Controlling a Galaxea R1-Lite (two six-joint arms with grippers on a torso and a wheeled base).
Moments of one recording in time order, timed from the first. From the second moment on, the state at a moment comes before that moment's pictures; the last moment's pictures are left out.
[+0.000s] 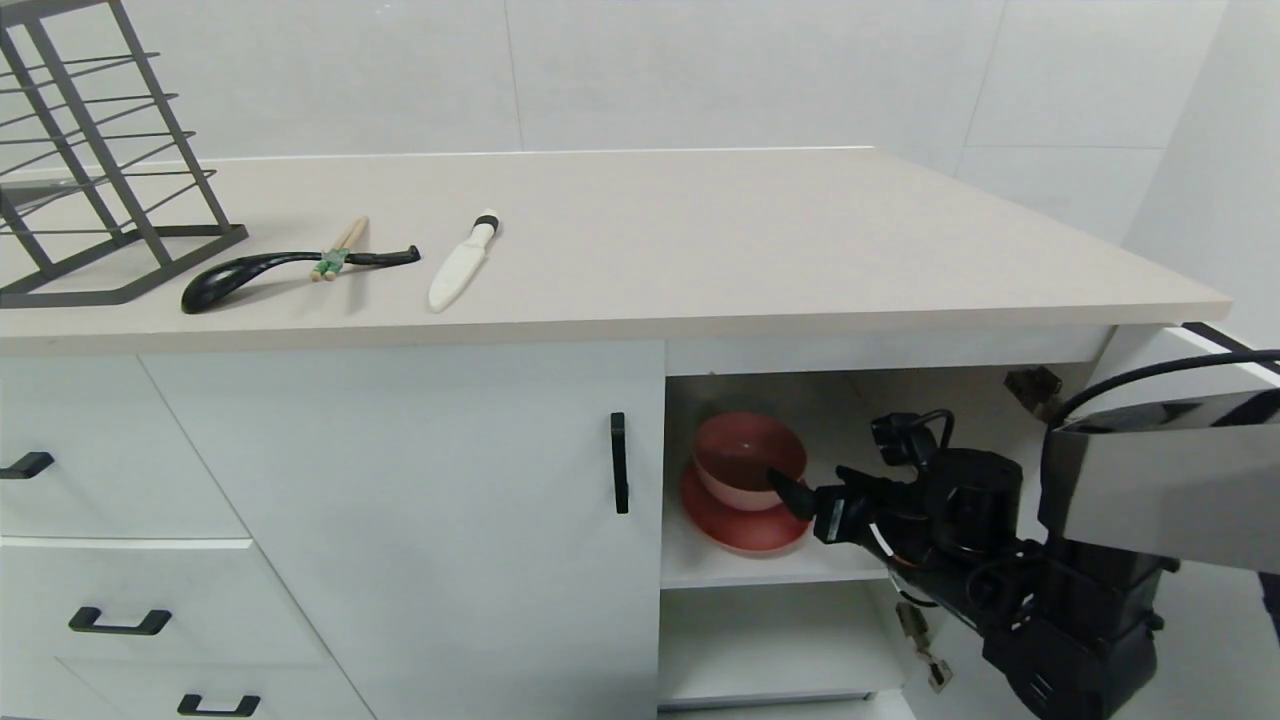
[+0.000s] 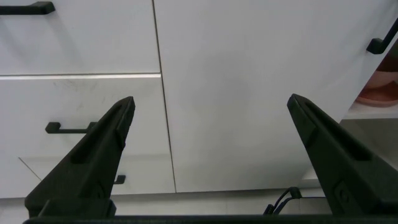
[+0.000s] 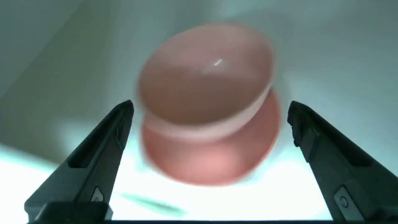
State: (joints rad) left arm 0.00 0.00 0.00 0.00 -0.02 0.00; right arm 0.44 2.30 -0.43 -1.57 0.00 0.30
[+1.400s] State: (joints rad) left arm 0.00 0.00 0.00 0.00 -0.02 0.00; right arm 0.52 1.62 0.00 -1.55 0.01 0.18
